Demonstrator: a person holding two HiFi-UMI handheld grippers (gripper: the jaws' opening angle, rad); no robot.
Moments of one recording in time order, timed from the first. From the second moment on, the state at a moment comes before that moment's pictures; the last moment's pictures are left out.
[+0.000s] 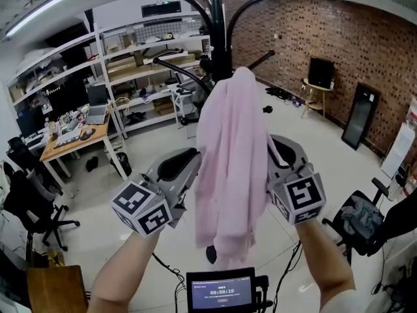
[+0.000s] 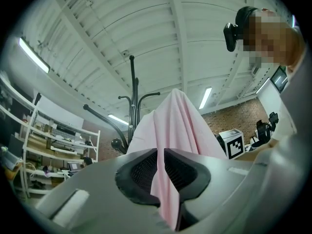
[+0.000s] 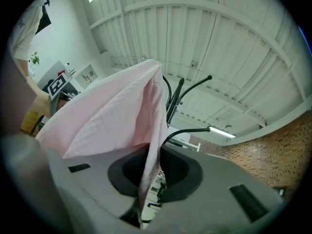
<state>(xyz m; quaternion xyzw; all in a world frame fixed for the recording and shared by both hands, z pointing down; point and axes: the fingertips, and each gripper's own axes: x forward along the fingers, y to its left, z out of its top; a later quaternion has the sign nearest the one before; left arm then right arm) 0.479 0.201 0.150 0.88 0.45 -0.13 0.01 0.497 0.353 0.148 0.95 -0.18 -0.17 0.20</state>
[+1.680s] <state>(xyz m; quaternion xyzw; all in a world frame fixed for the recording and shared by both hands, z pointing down) 0.428 0.177 0.228 0.92 0.37 -0.10 0.06 0.447 0.386 0.242 0.96 -0.22 -0.12 0.13</state>
